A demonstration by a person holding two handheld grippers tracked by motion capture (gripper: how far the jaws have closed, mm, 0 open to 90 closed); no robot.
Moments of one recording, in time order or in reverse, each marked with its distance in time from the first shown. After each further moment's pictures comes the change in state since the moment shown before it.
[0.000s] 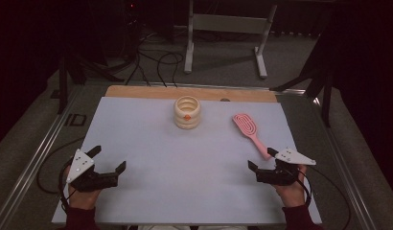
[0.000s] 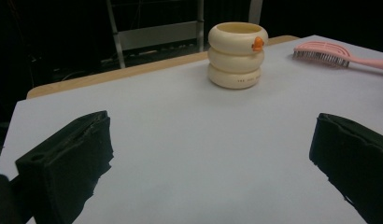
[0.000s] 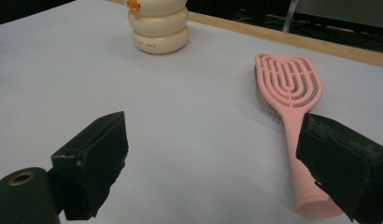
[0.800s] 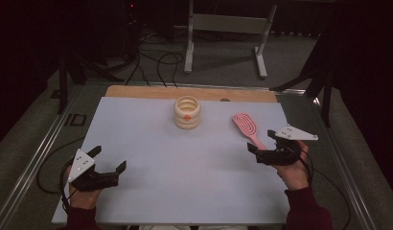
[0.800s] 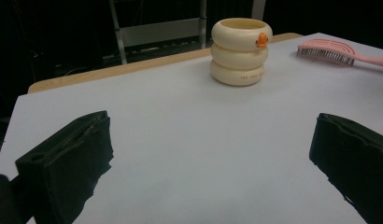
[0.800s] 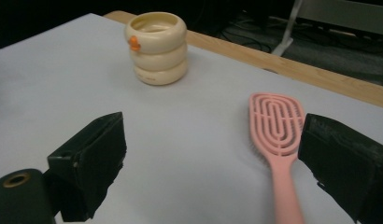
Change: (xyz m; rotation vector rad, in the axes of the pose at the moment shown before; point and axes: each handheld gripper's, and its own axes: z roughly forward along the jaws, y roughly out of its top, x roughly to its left) left arm 0.000 -0.003 0.003 0.012 0.008 -0.011; right arm -0.010 0.068 0.005 0.032 0.005 -0.009
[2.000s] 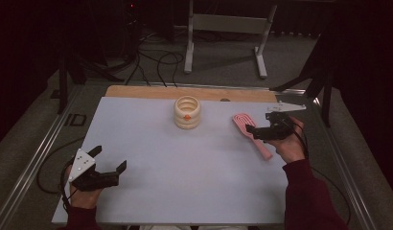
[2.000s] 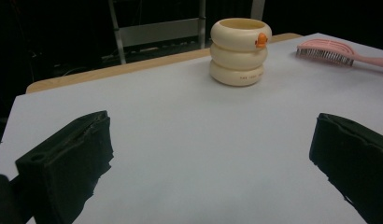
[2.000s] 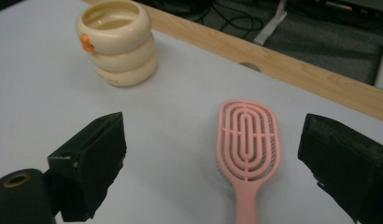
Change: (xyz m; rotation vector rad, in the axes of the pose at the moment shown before) left arm 0.000 0.000 0.002 0.000 -0.005 0.001; right arm -0.037 0.038 0.045 0.130 -0.030 -0.008
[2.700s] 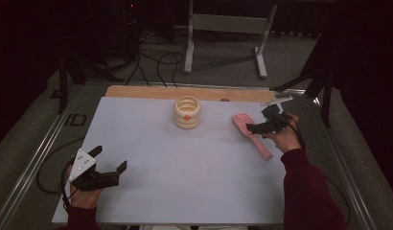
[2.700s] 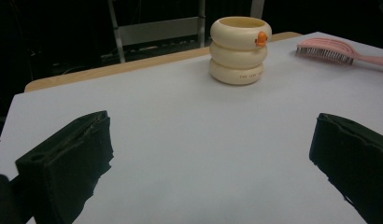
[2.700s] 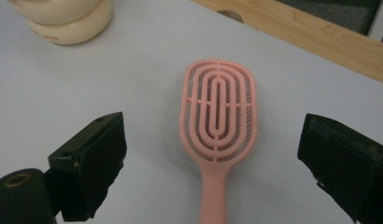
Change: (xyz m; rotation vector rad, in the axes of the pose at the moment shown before) left arm 0.000 -0.001 0.001 0.005 -0.003 -0.004; right arm -0.028 0.001 0.043 0.218 -0.054 0.009
